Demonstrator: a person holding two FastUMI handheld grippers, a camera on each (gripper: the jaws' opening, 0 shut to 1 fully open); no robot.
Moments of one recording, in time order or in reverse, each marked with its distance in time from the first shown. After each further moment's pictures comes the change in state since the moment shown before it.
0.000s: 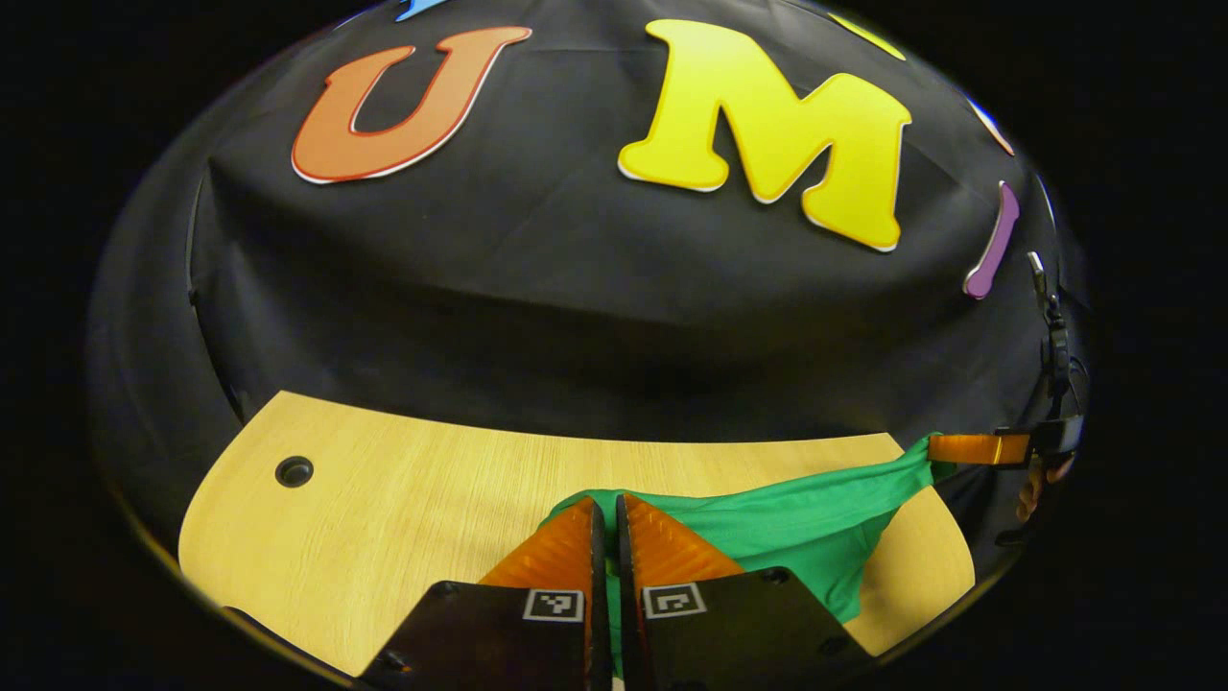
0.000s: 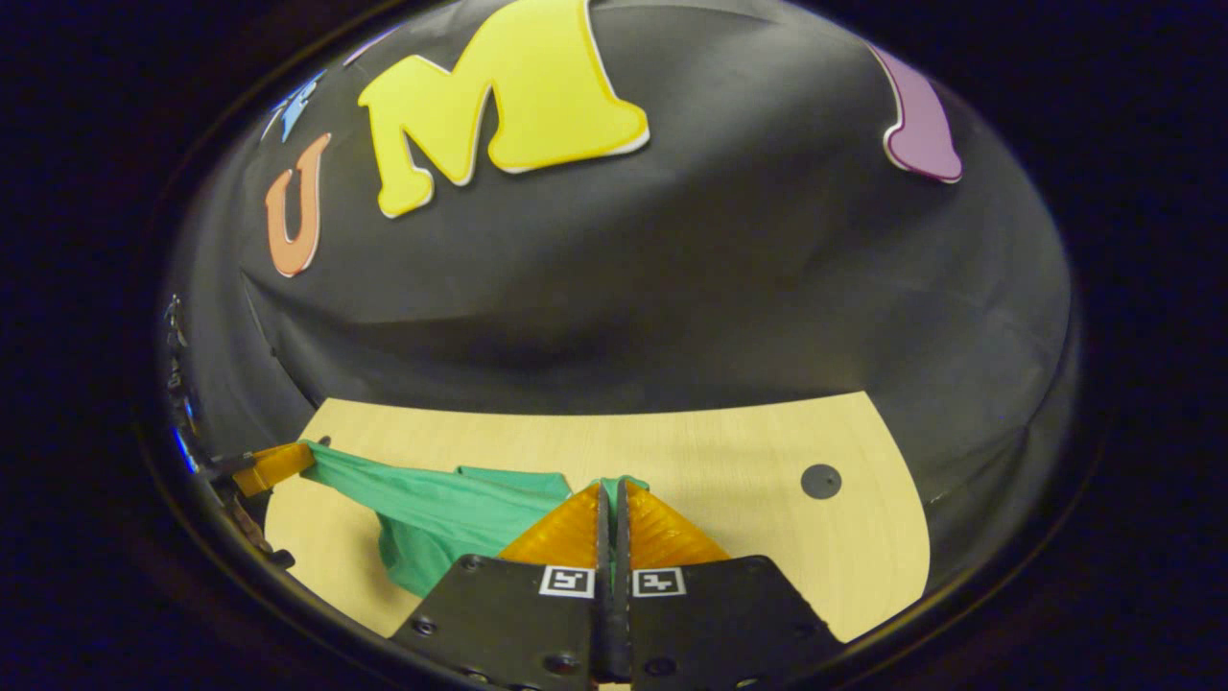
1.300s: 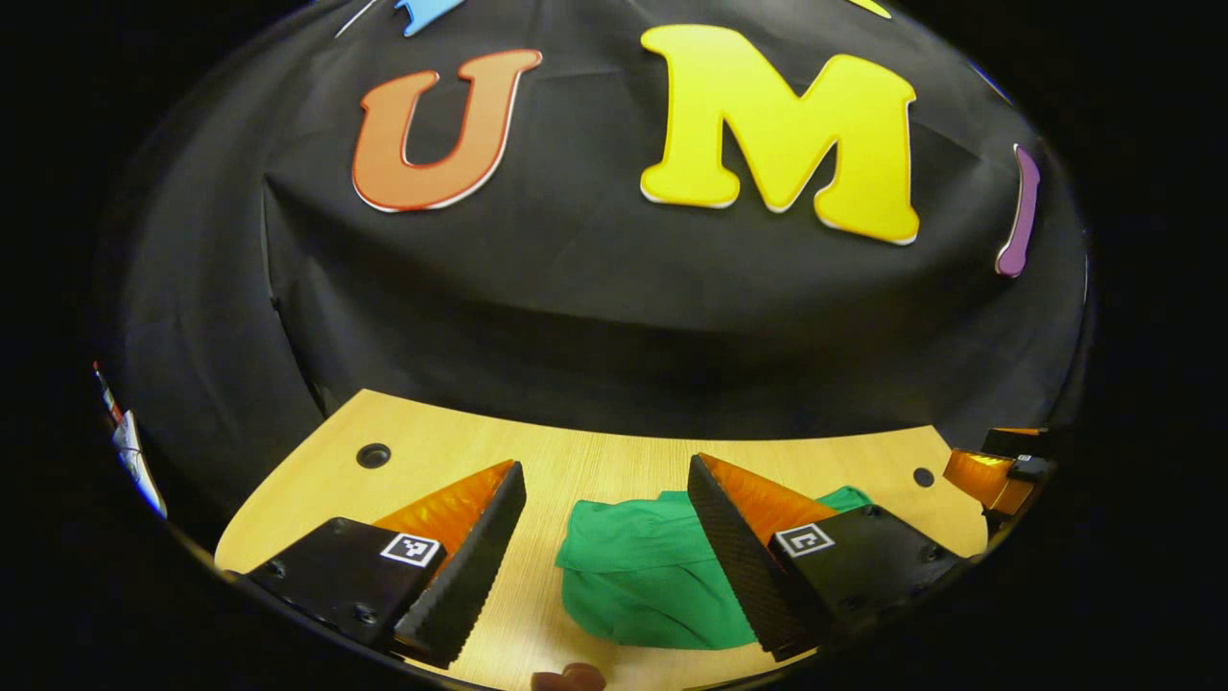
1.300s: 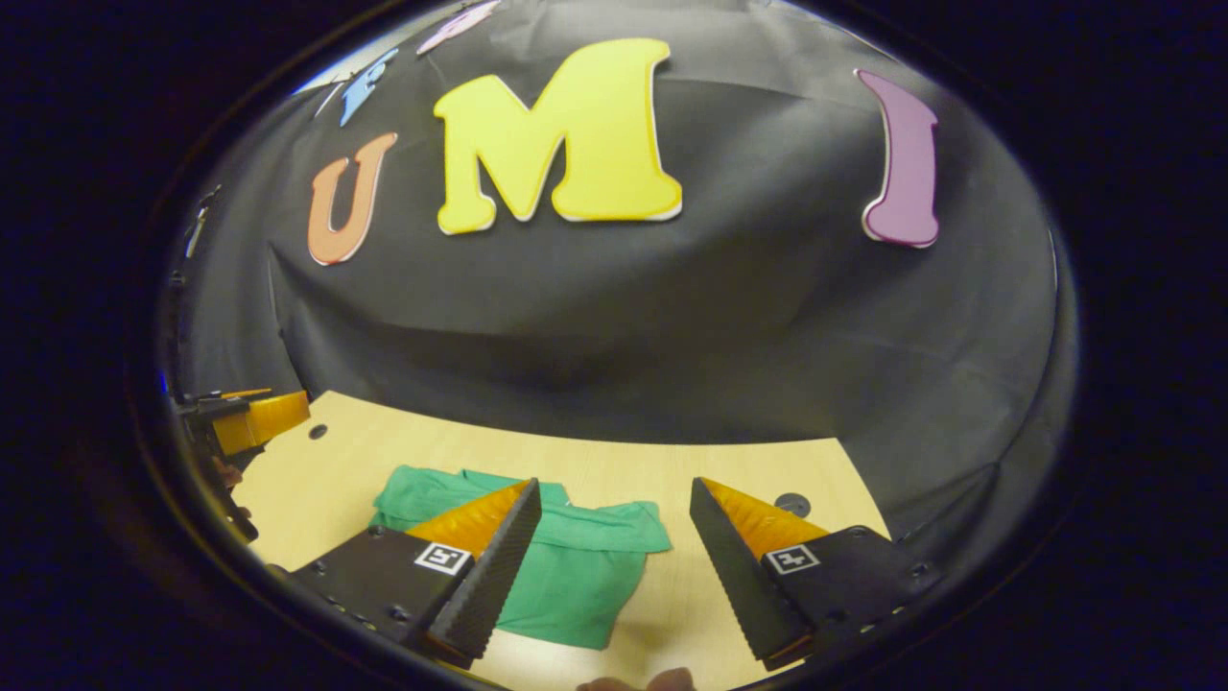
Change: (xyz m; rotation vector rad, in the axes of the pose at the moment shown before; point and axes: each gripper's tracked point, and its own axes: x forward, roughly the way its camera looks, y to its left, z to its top) left arm -0.086 -0.025 0.045 0.058 -0.166 0.185; right arm -0.087 0.013 0.005 -0.099 -0.253 -0.032
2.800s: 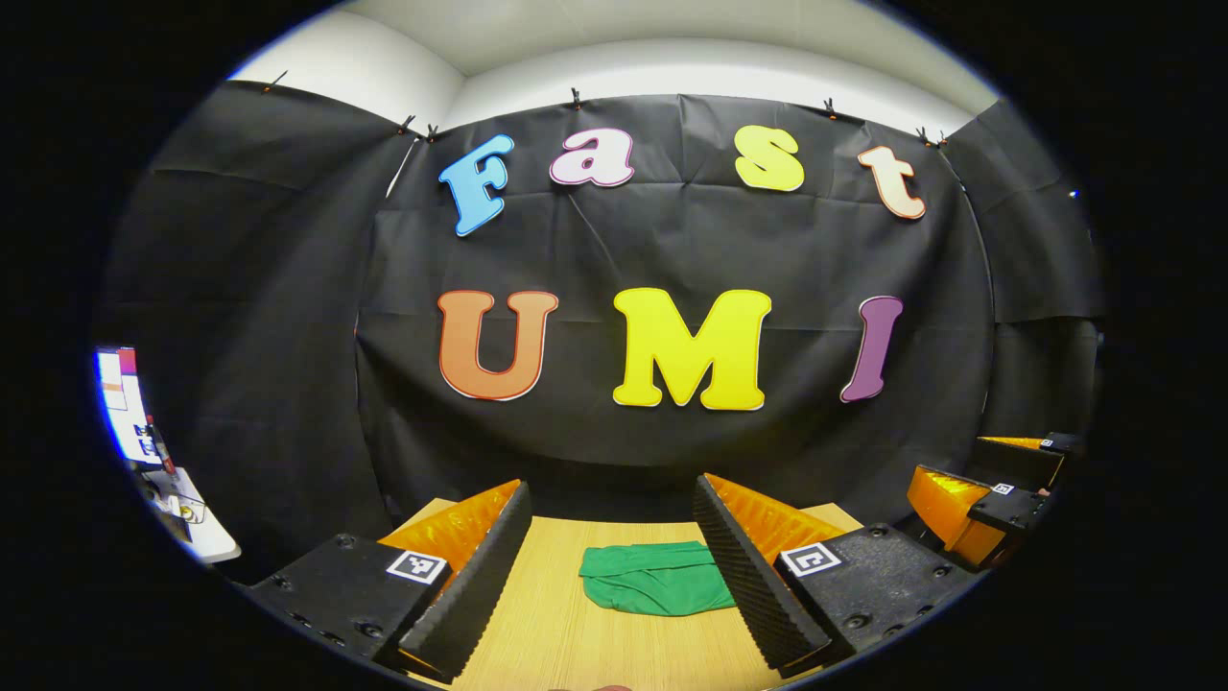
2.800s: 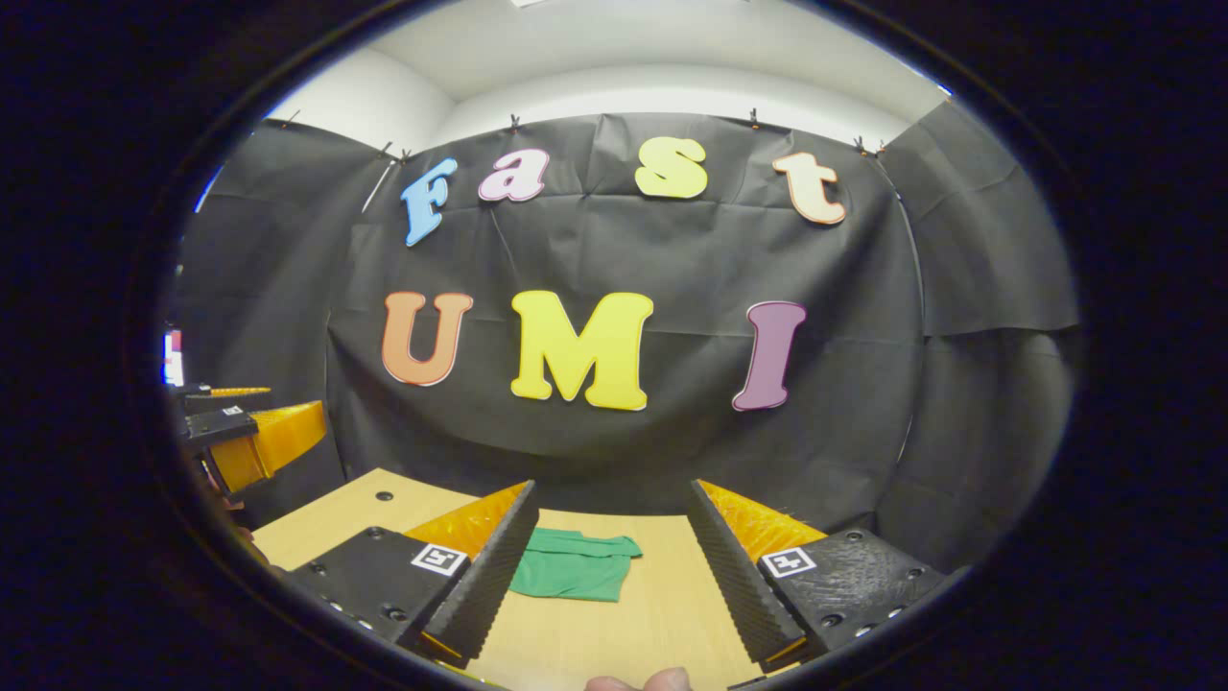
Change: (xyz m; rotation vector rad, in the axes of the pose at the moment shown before) left arm -0.347 0.010 0.074 0.046 -0.381 -0.089; right arm -0.372 0.071 0.029 -0.035 -0.405 -0.120
